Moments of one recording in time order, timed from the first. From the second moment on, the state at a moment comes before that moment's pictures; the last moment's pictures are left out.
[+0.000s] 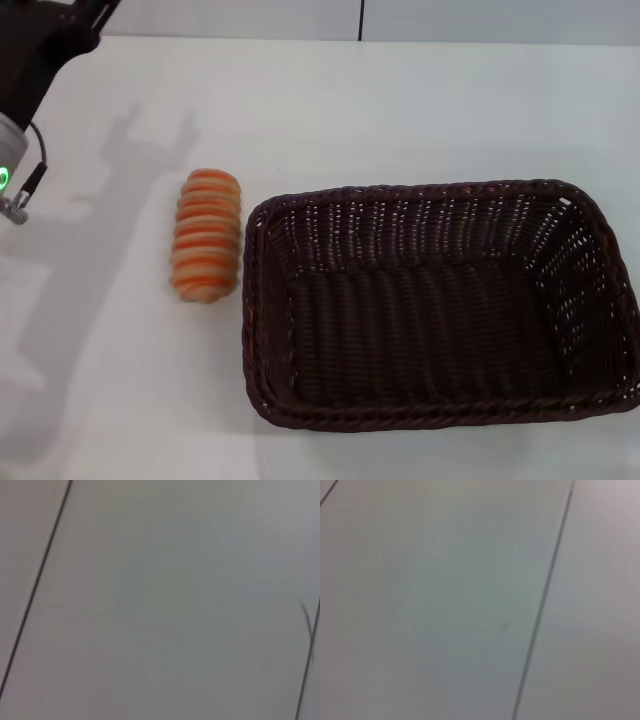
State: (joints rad) left arm 0.00 -2.00 -1.26 -1.23 2.89 0.53 -0.36; right arm 0.00 2.09 -1.80 -0.89 0.51 -1.14 -0.47
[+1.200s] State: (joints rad) left arm -0.44 -2.06 -1.51 -1.68 2.89 -1.29 -0.24; right arm 0.15 2.06 -1.78 -0.54 0.62 -1.39 -0.37
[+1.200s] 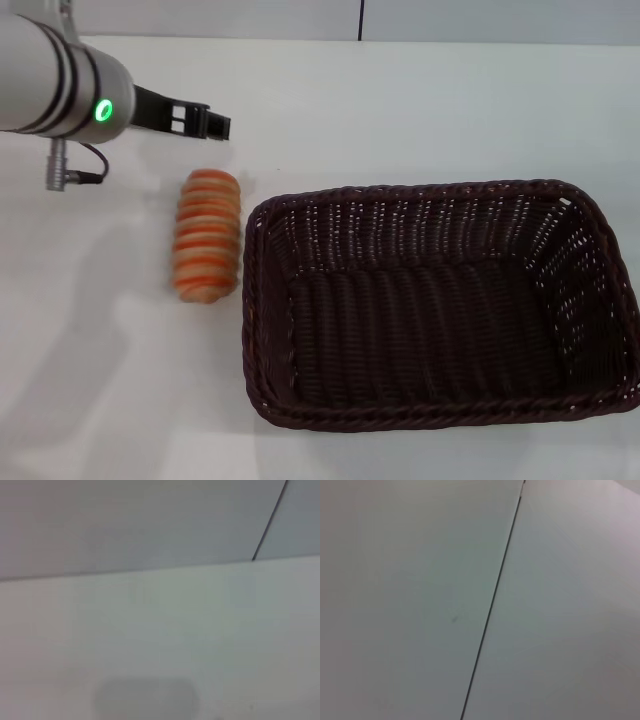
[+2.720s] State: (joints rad) left arm -0.71 -2.07 -1.45 -1.21 2.88 -1.25 -0.34; right arm 0.16 1.98 -1.83 -0.47 0.62 -1.44 -0.22
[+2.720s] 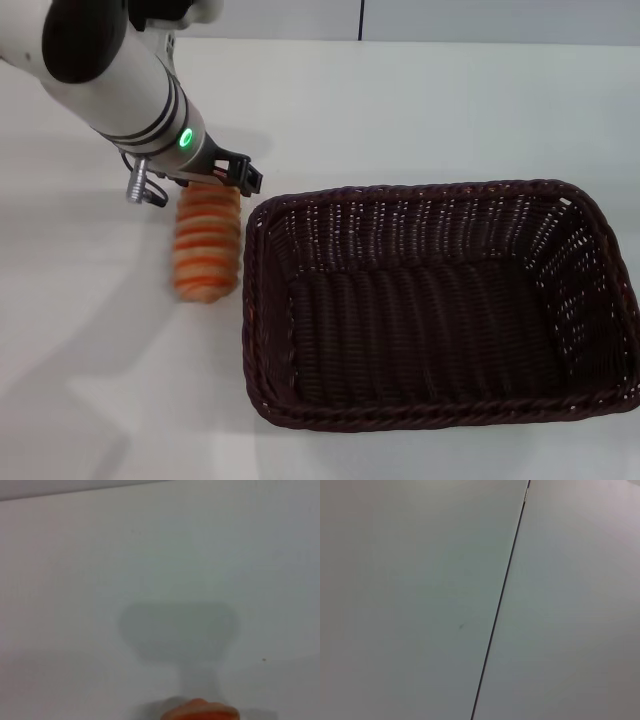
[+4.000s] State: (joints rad) left arm -0.71 -2.07 -1.42 -1.10 2.87 -1.15 -0.33; right arm 0.14 1.99 -1.85 -0.47 0.61 -1.49 -0.22
